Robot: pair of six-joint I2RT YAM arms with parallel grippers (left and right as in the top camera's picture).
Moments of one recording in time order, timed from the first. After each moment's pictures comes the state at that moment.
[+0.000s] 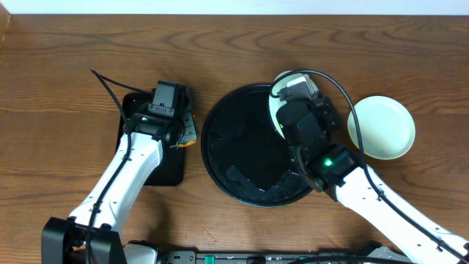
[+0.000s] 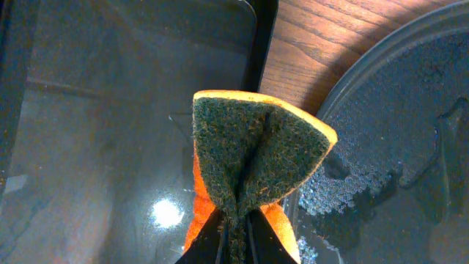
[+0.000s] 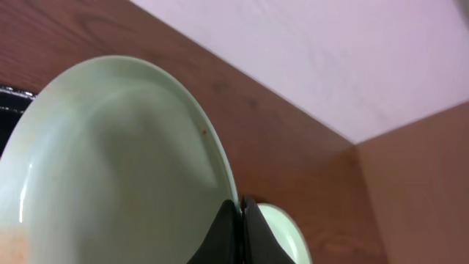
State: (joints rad) left arm -0.22 1.46 0.99 -0.69 -0.06 -0.43; right arm 0.66 1.34 0.92 -0.26 0.84 -0.16
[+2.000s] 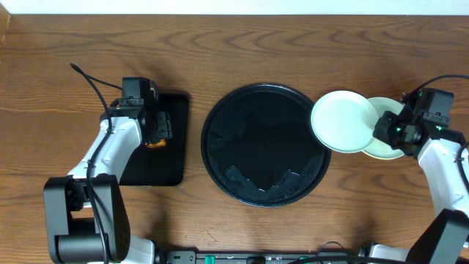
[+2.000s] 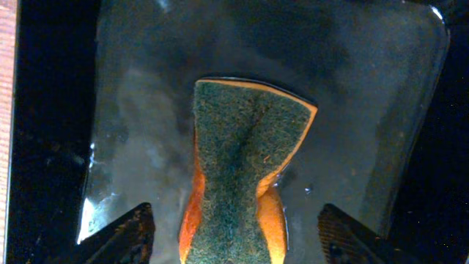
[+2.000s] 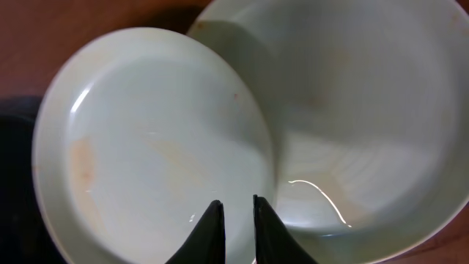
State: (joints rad) left arm 0.03 1.66 0.99 -0.57 -0.06 -0.12; right arm -0.29 1.50 0.92 -0.55 -0.20 0.25
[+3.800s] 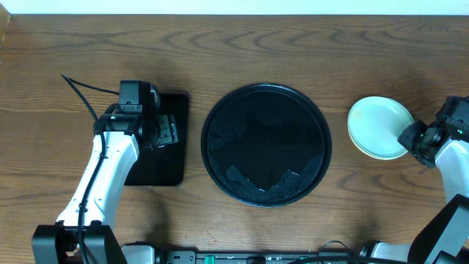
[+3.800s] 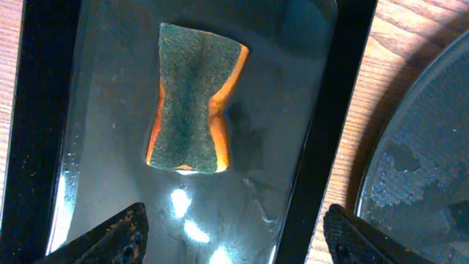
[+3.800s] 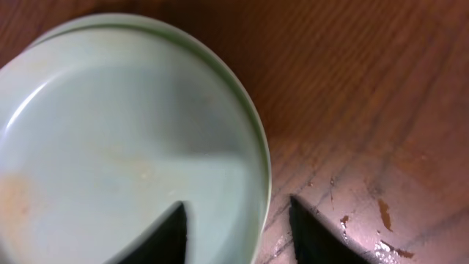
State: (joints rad) left arm -0.01 1.46 0.99 -0.76 0.03 -0.22; right arm -0.46 1.55 0.93 -0.55 -0.01 0.38
